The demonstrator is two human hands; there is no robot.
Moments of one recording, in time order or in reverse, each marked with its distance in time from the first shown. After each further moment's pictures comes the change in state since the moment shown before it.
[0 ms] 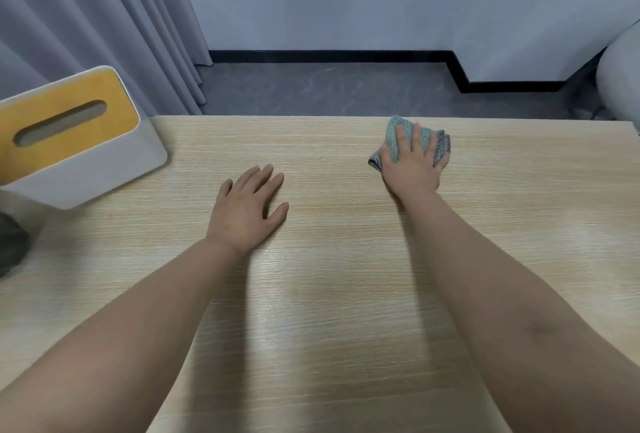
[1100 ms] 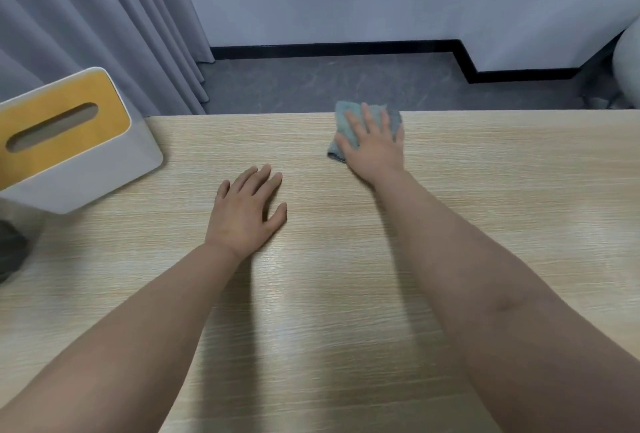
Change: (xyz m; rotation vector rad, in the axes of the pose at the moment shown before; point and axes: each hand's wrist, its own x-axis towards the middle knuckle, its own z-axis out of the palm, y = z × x) left_hand 0.000 0.006 0.001 0.020 0.037 -0.018; right_hand 0.014 -0.051 0.005 -0.034 -0.043 -0.307
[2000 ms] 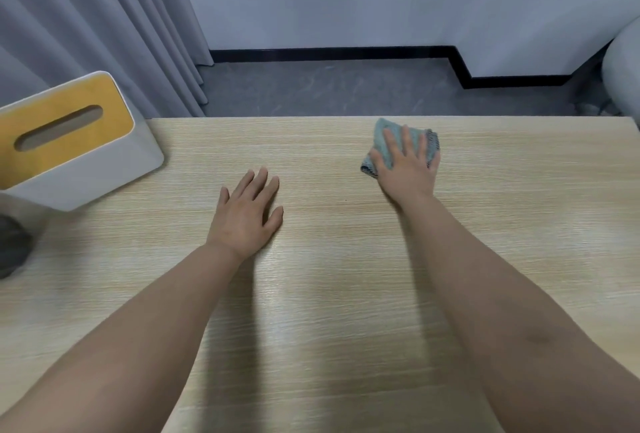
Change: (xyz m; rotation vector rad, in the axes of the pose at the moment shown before) left_hand -0.006 0.007 -0.002 0.003 -0.137 -0.028; right_hand -0.039 0.051 -0.005 0.044 0.018 0.197
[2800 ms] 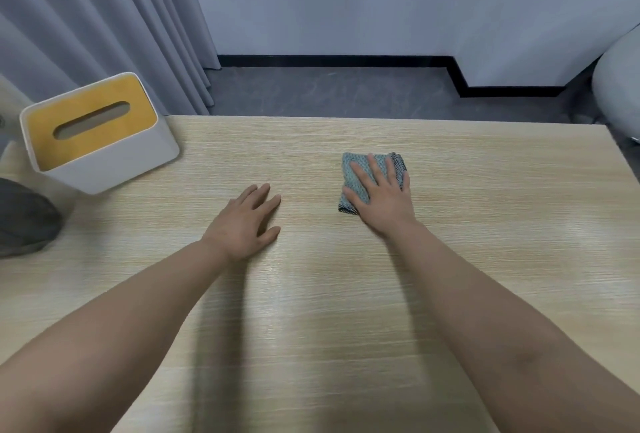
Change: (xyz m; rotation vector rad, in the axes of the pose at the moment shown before) left_hand -0.035 -0.010 -0.008 0.002 -0.150 0.109; right_hand -0.065 0.000 0.007 -0.091 -0.119 -0.264
